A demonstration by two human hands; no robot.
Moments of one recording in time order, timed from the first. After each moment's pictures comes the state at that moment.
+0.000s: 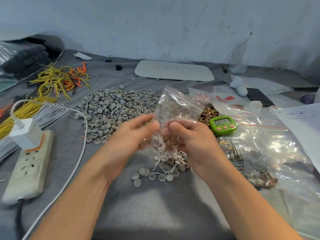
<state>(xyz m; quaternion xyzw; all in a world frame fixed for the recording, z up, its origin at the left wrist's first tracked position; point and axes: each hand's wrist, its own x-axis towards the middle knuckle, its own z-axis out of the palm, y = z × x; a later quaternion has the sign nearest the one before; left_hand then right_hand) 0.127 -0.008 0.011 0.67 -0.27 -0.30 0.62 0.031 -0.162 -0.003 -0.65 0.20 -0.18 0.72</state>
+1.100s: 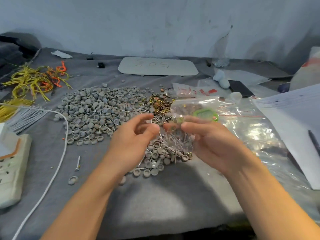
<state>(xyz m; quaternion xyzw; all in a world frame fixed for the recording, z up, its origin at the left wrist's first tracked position) 0.108 -0.025 0.005 0.76 -0.25 -0.17 0.57 0.001 -0.199 0.011 -0.52 0.15 -0.08 0.84</state>
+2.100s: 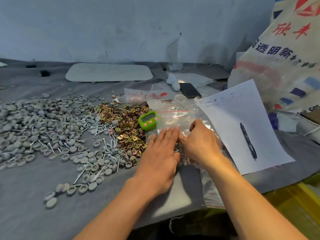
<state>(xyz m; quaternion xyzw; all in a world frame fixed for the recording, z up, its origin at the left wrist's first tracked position) 0.002 -0.179 -0.065 0.76 -0.62 0.03 0.19 -0.087 -0.298 -0.015 -0.82 0.52 -0.16 0.20</state>
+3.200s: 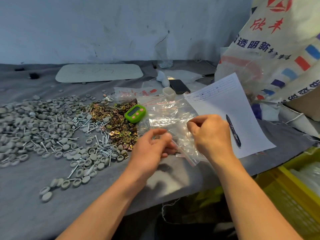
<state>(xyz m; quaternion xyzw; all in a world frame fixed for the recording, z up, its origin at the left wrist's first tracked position) -0.035 -0.175 -0.027 0.62 -0.30 -0.36 0.63 -0.152 -0.297 0.009 -0.78 0.50 -0.30 0.22</state>
